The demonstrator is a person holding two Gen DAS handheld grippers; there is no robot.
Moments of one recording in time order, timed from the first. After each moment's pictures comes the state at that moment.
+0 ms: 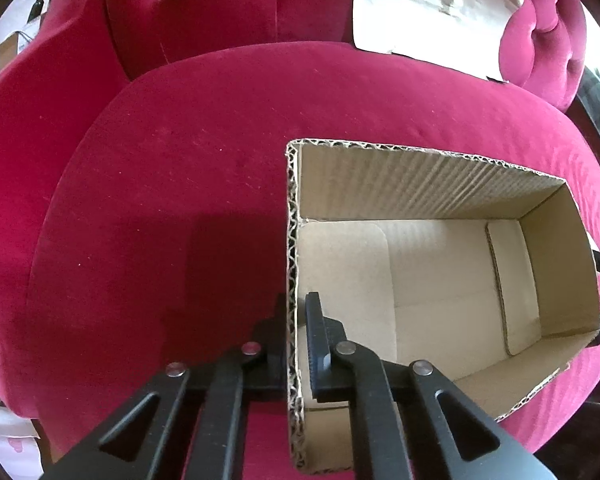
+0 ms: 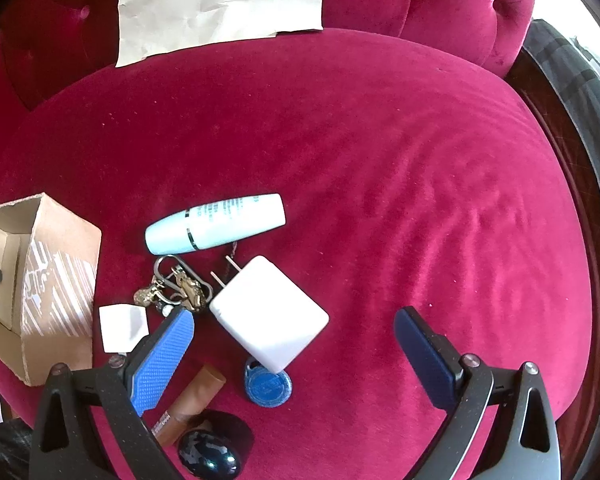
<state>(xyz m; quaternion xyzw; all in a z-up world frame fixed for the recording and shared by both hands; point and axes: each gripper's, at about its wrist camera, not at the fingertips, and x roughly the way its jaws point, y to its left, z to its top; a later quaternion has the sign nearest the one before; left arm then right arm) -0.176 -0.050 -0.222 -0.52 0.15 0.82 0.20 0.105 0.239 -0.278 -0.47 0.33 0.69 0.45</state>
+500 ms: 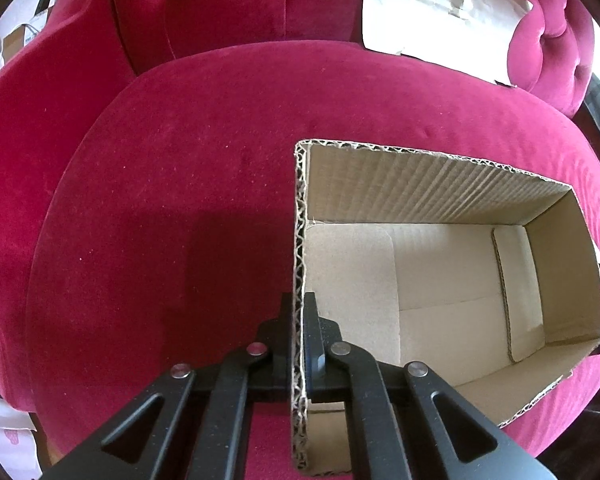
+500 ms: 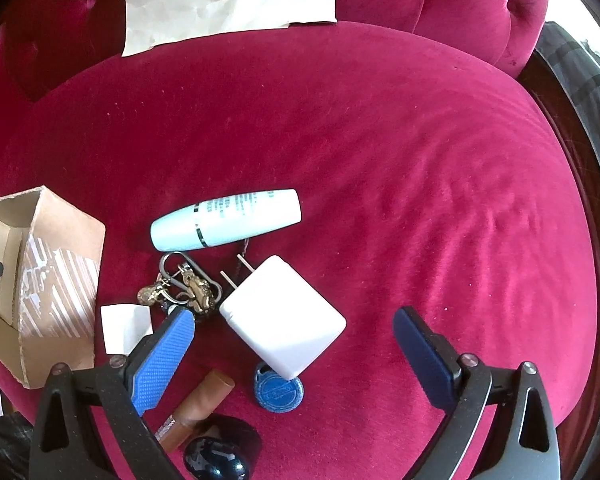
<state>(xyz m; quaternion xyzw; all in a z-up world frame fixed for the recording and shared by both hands) -0.172 -0.050 -0.222 -0.52 0.15 0.82 0.19 0.102 0.249 -0.286 -0.48 0.33 0.68 0.44</state>
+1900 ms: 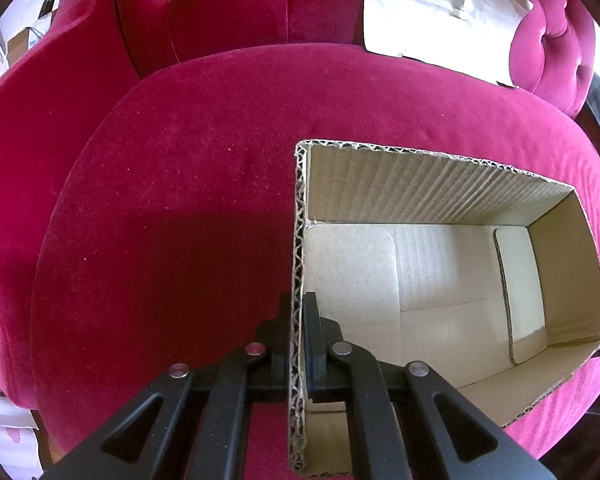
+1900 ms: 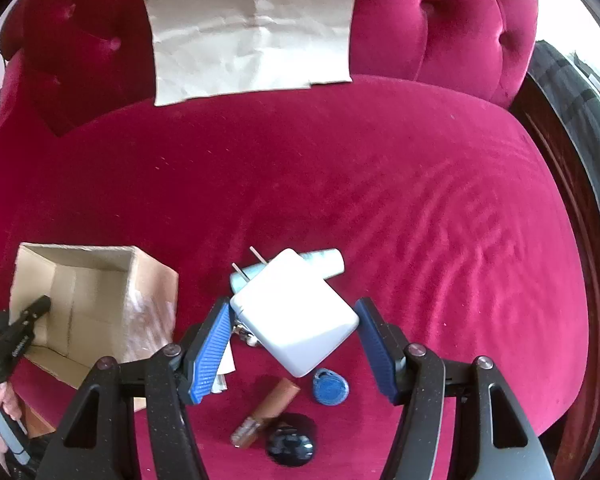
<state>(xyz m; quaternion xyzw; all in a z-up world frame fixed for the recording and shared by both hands) -0.170 -0.051 -0.221 -0.52 0.15 0.82 0.18 0.090 0.226 -0.213 -0.42 0.33 0.71 0.46</state>
